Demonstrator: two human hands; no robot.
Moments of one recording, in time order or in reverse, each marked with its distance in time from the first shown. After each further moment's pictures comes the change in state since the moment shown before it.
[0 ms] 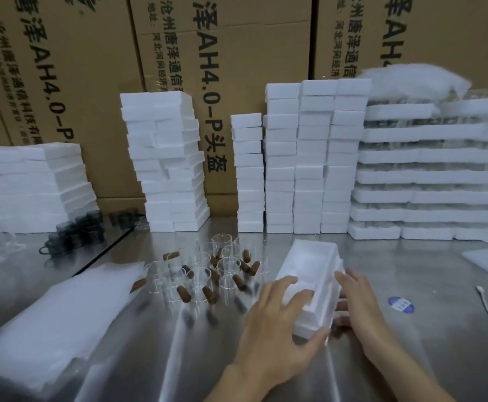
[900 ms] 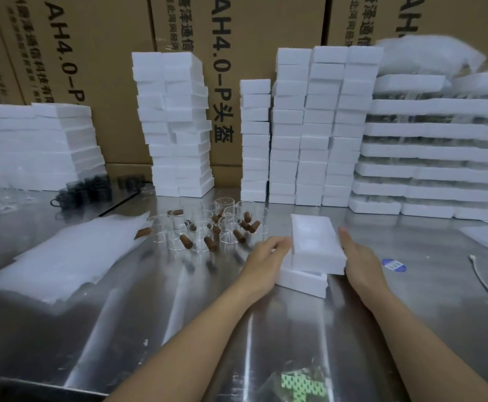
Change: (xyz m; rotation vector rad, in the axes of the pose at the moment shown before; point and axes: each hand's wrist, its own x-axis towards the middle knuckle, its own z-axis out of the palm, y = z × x) left_hand 0.011 -0.023 0.023 -0.779 -0.160 -0.567; right_hand 0.014 0.018 -0.024 -0.443 0.059 -0.184
